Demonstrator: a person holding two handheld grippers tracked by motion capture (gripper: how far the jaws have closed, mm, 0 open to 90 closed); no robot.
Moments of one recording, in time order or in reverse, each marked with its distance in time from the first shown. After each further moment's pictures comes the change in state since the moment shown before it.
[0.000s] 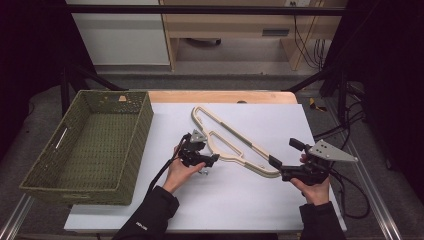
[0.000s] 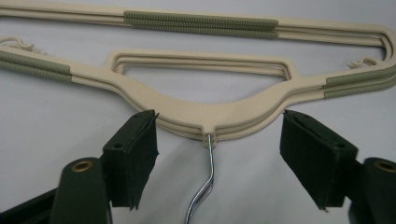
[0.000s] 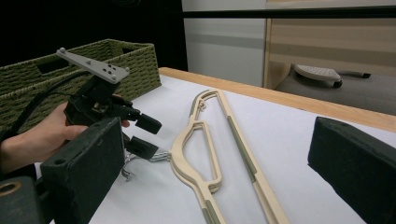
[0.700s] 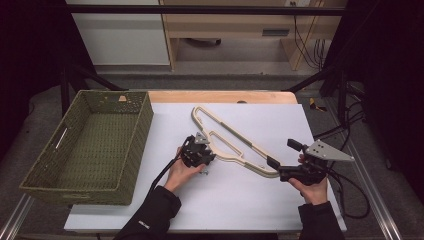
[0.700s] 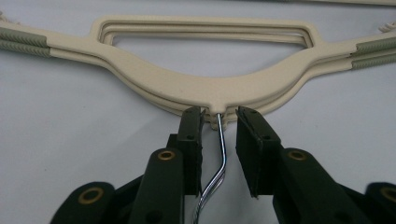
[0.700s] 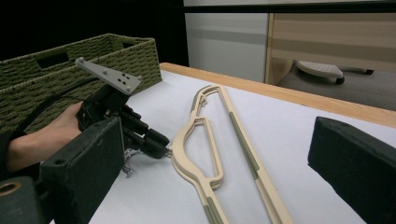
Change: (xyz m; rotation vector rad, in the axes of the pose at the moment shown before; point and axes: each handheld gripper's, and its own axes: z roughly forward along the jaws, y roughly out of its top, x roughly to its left) left arm 0.004 -0.008 0.017 0.085 -0.005 0.017; right arm 0.001 -0.002 0.004 0.019 0.005 -0.003
